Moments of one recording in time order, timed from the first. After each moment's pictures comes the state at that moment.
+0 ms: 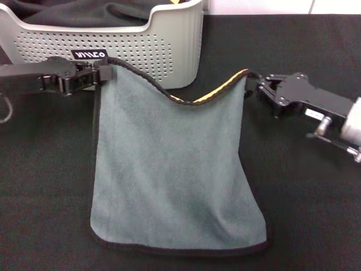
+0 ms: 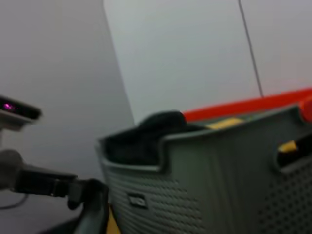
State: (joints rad) left arm -0.53 -1.87 0.77 0.58 1.78 1.63 -1.64; right arm 0.71 1.99 -2.29 -0.05 0.03 -1.35 0.88
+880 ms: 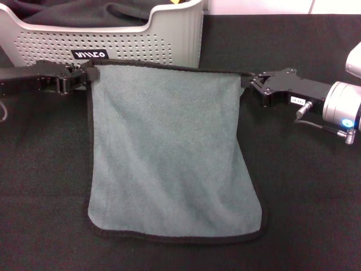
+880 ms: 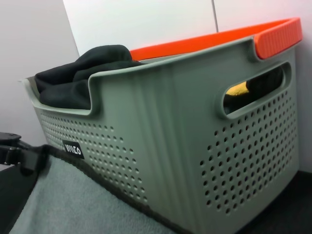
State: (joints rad) left arm -0.53 -1.89 0.77 0.58 1.85 1.37 -1.63; right arm 0.82 1.99 -2.29 -0.07 -0.03 -1.03 0.97
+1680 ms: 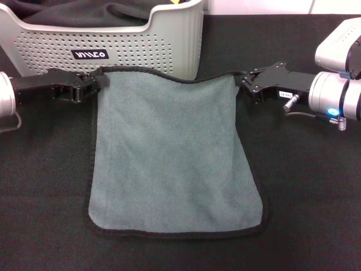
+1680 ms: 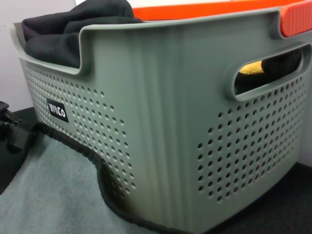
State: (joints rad) left arm -0.52 -1.95 0.77 0.58 1.87 1.30 -1.58; right arm 0.90 2.00 -2.30 -0.08 -0.11 -0.88 0.95
